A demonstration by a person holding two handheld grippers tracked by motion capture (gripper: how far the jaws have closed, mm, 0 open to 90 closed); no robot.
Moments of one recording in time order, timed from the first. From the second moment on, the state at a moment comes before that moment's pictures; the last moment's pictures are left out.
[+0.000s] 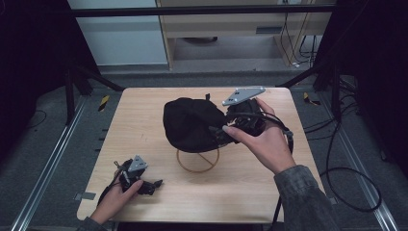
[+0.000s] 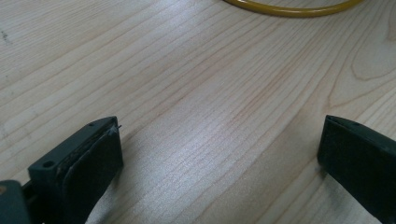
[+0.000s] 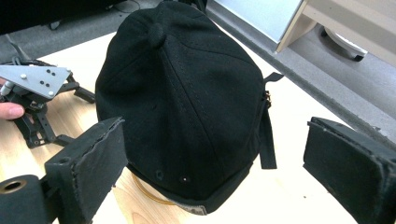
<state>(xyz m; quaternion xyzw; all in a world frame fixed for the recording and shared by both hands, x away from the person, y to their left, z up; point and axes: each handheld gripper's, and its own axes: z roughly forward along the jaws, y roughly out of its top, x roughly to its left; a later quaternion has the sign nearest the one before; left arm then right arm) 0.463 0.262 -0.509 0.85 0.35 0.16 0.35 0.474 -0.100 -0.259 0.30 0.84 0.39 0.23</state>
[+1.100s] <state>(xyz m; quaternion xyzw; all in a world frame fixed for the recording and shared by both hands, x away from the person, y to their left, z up) 0.463 0.262 -0.509 0.85 0.35 0.16 0.35 0.449 -0.154 -0.302 0.35 0.82 0.38 0.23</state>
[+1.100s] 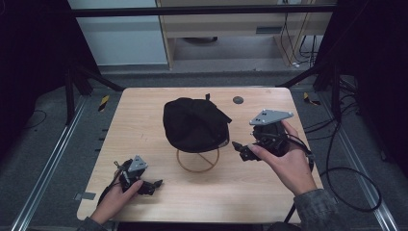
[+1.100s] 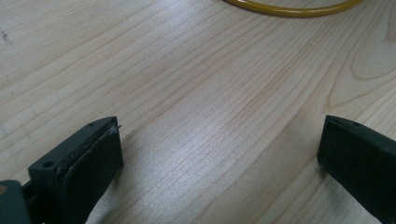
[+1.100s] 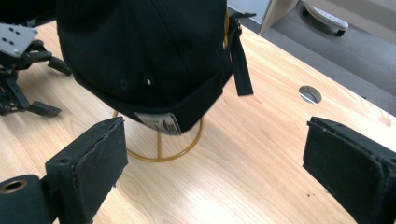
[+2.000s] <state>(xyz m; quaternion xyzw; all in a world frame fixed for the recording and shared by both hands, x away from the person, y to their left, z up) 0.463 0.262 -0.509 0.85 0.35 0.16 0.35 0.430 -0.165 -0.378 0.37 0.83 0.35 0.22</state>
